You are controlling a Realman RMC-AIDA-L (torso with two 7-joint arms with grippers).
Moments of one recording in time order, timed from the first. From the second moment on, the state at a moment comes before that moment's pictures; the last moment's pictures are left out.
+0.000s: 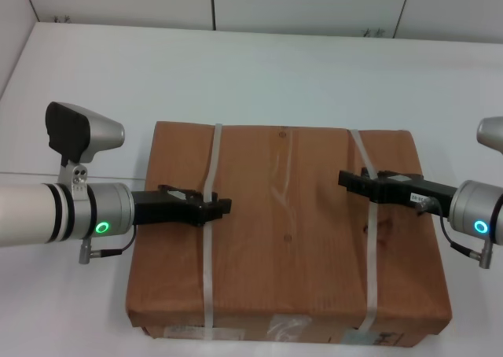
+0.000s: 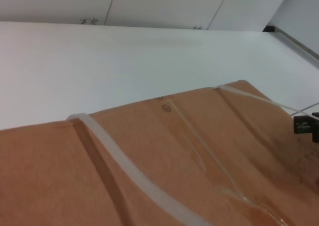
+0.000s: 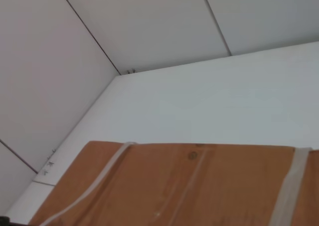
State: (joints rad) left arm -0.75 -2.04 2.86 -0.08 -0.20 0.99 -1.36; right arm 0.63 2.08 -0.90 -0.15 -1.64 -0.89 1.45
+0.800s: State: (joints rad) left arm -0.74 -2.03 2.86 -0.08 -0.21 1.06 -1.31; right arm 0.51 2.08 -0.90 -0.24 -1.53 -0.91 1.36
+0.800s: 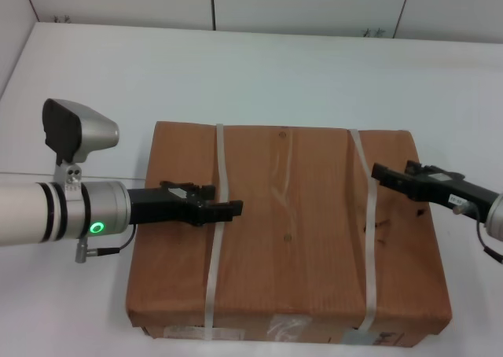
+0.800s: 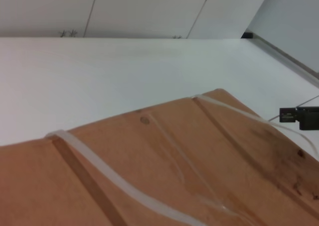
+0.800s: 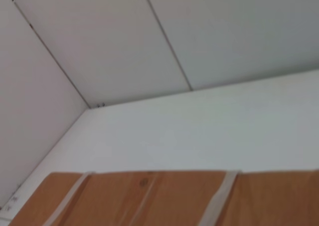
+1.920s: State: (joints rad) left arm -0.65 -1.95 2.86 -0.20 -0.34 1.76 -0.75; right arm 0.51 2.07 -0.91 -0.31 -1.62 -1.34 0.82
